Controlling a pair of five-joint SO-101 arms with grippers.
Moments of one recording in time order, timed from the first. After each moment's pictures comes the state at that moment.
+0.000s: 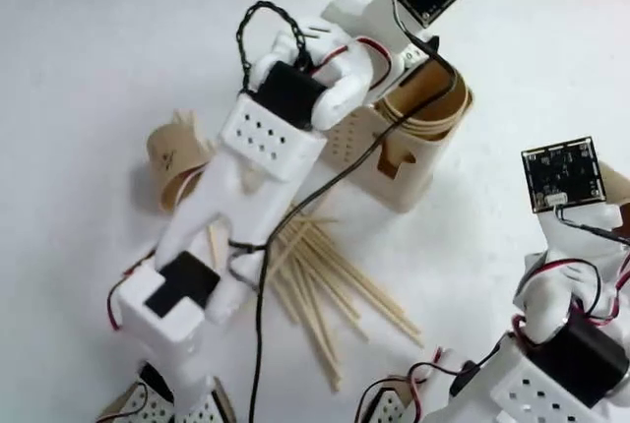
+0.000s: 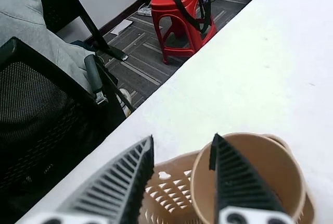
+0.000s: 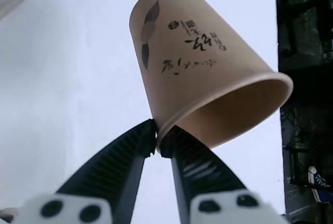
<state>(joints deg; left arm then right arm) 30.5 16.6 -44.4 62.5 -19.0 37.1 -64.0 26.5 88.5 50.7</state>
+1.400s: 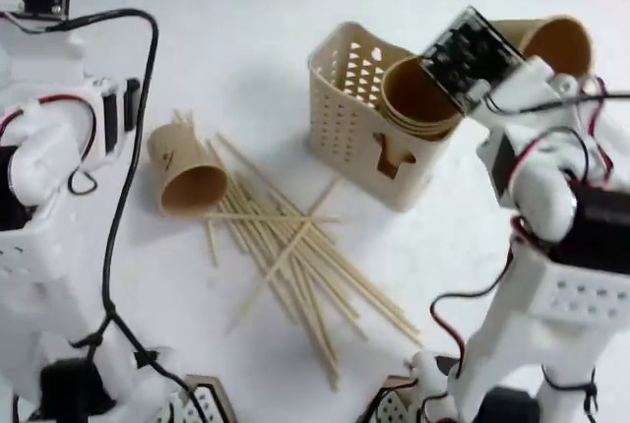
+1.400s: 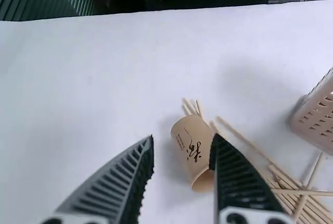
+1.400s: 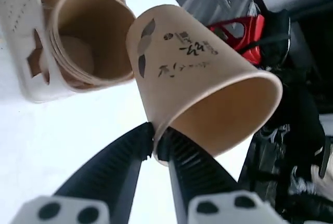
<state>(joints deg) -12.0 -20.9 -28.4 100.8 -8.1 6.2 -25.4 -25.5 97.3 58.3</state>
